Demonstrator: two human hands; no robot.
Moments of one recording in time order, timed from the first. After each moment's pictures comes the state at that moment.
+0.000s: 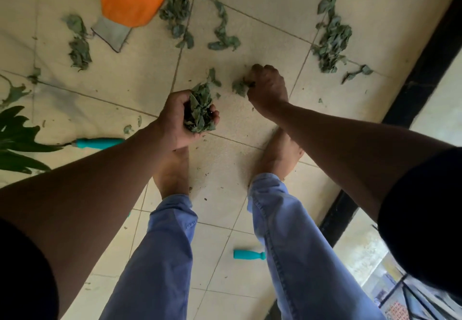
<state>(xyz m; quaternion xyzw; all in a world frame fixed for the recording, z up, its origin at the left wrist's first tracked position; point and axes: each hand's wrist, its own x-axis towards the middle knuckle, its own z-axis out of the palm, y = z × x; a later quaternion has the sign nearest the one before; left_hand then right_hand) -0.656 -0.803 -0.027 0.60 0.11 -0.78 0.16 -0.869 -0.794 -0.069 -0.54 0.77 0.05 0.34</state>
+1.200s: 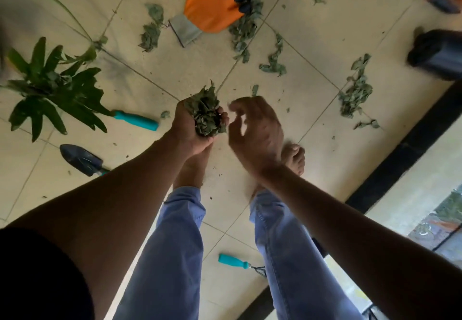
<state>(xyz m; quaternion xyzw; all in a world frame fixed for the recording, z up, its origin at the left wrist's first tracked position) -0.588 -0.790 0.021 0.54 0.17 -0.75 0.34 -0.726 -0.762 0.062 -0.67 0.69 -0.15 0.25</state>
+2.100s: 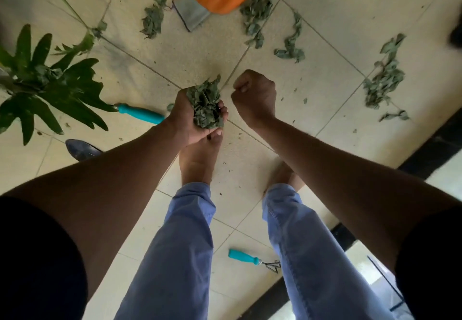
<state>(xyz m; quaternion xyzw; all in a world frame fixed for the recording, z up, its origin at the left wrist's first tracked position) -0.562 -0.794 -0.022 0.61 0.13 -0.74 0.25 -0.712 -0.812 -0.035 -0.51 0.75 -0.08 0.41</state>
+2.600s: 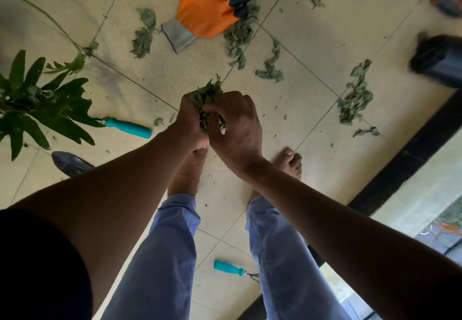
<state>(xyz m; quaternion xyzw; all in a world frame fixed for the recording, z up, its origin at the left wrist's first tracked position) -0.610 -0.827 0.003 0.57 0.16 -0.75 0.30 -0.712 -0.788 0.040 -0.68 0.65 -0.20 0.29</state>
